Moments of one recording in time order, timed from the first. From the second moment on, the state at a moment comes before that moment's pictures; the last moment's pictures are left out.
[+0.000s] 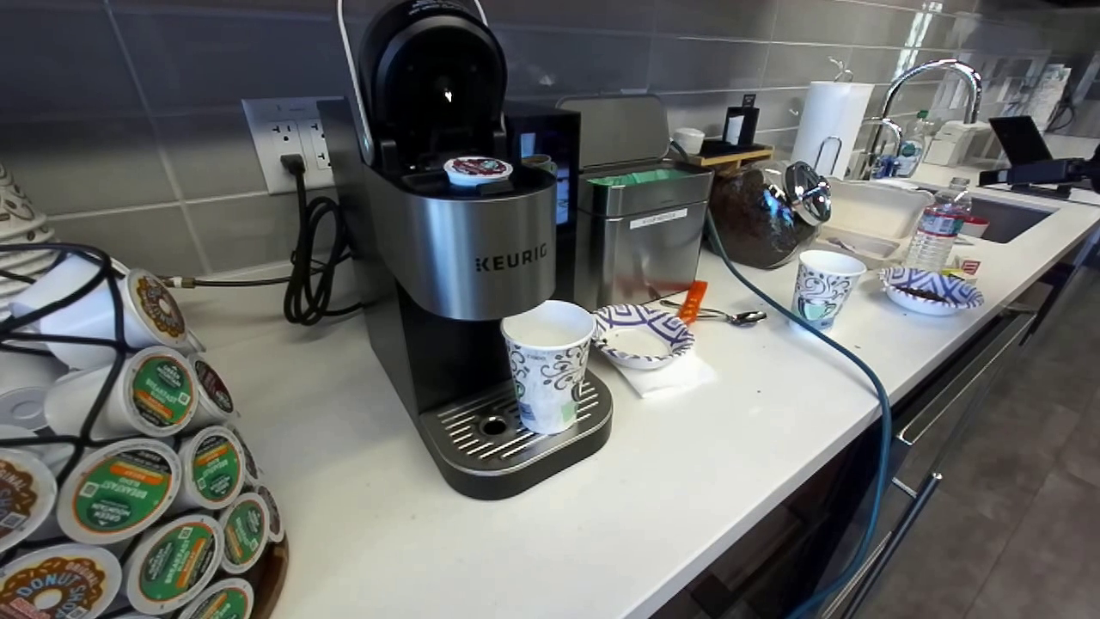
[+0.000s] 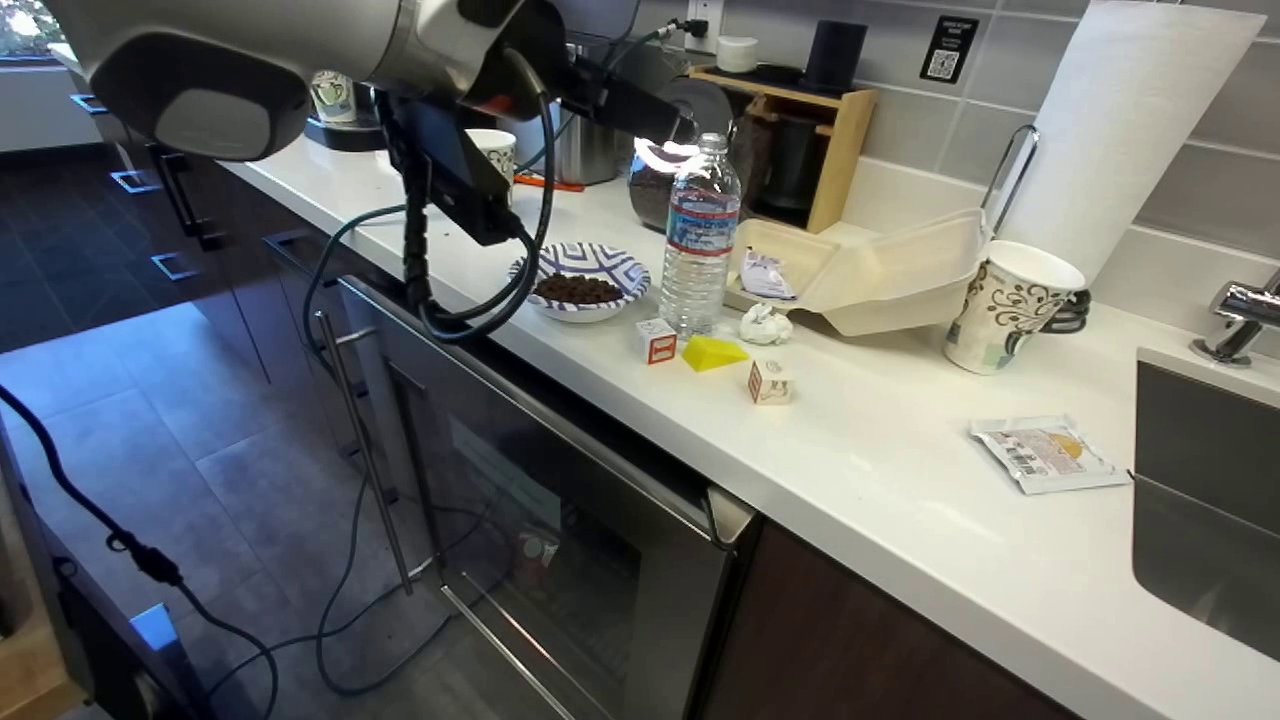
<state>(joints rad) 1.09 -0.97 -1.75 -2.38 -0.24 3.49 -0.79</state>
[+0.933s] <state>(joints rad) 1.18 -1.03 -1.82 -2.30 -0.34 3.54 -0.78</state>
